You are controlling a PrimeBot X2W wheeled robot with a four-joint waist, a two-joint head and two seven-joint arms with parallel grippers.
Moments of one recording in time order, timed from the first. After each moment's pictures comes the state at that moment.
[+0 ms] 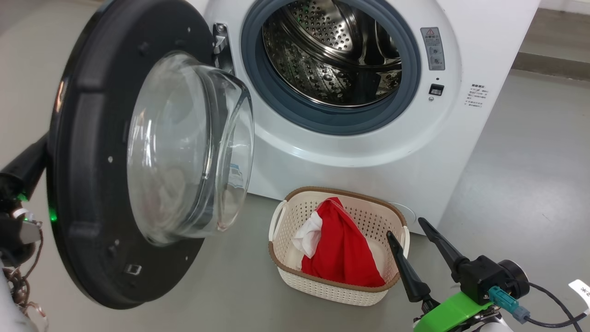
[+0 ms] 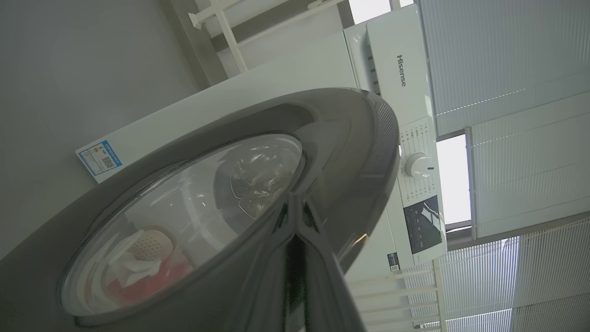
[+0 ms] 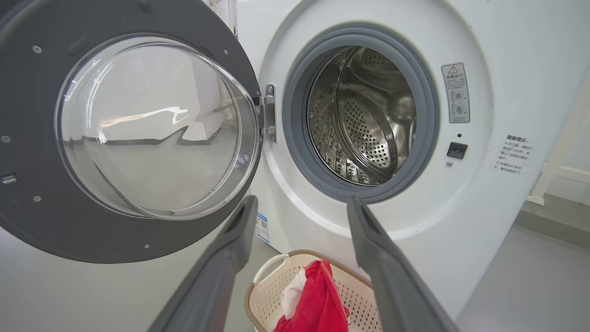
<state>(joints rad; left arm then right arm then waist) -0.68 0.11 0.55 0.45 -1.11 0.10 0.82 -0.07 -0.06 0.18 0.25 0.18 0.13 -0.26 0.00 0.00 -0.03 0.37</state>
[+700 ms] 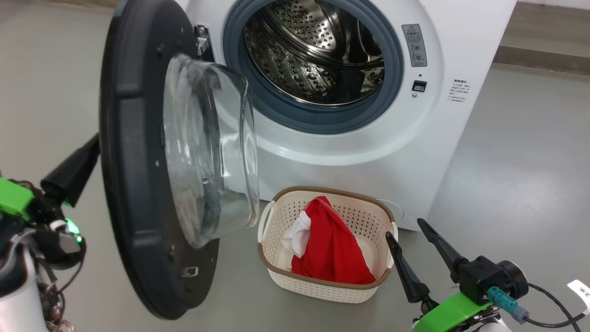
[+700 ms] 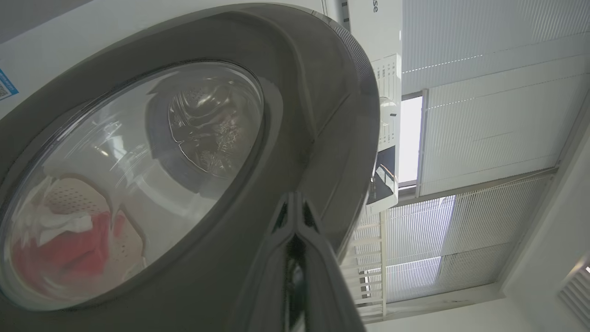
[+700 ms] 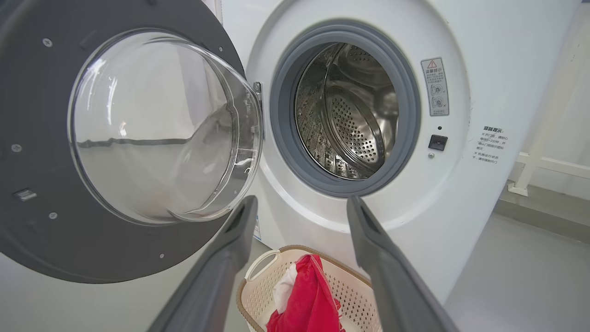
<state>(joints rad) -0.57 0.04 0.45 0.25 -1.32 0.20 0.84 -0.07 -0.06 0.19 0.26 0.19 0.13 -0.26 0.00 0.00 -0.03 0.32</state>
